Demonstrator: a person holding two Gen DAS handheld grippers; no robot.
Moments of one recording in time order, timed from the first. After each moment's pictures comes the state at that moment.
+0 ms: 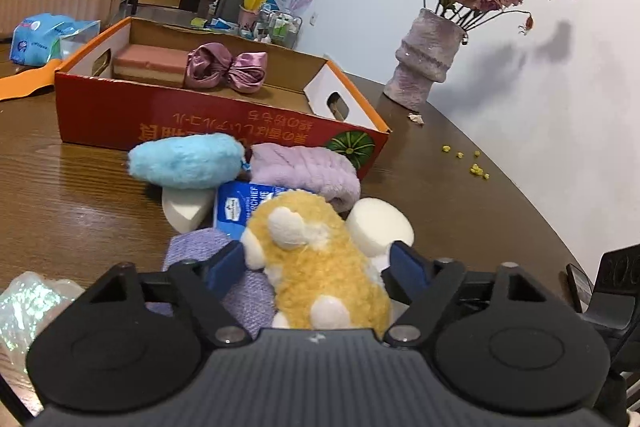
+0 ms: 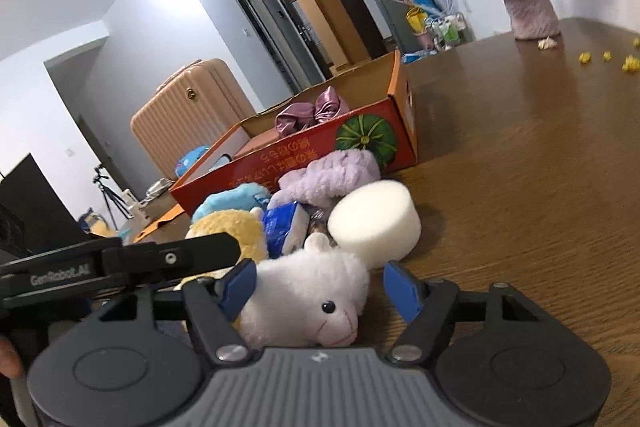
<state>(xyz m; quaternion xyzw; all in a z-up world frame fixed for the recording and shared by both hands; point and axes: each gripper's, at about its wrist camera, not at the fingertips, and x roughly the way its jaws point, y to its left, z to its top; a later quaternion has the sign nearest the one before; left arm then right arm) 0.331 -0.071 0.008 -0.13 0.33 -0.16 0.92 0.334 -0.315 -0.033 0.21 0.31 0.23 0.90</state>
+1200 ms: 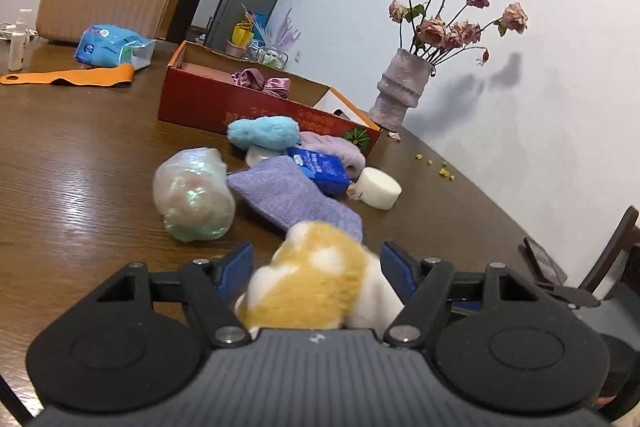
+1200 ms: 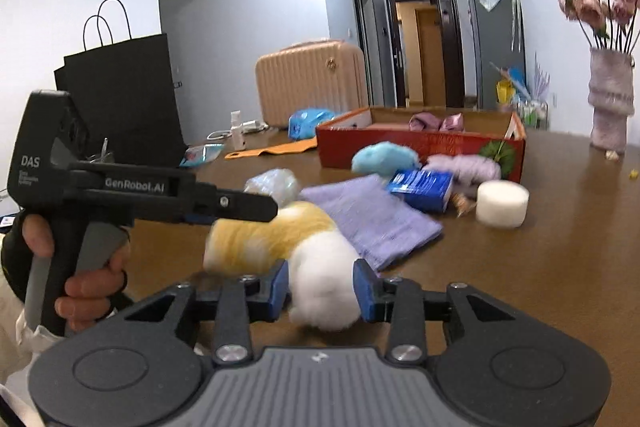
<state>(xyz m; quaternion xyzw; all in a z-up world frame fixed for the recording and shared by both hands) 0.187 0.033 0.005 -0.15 0.27 -0.19 0.93 0.162 -0.229 -0.004 0.01 0.23 0.31 0.92</state>
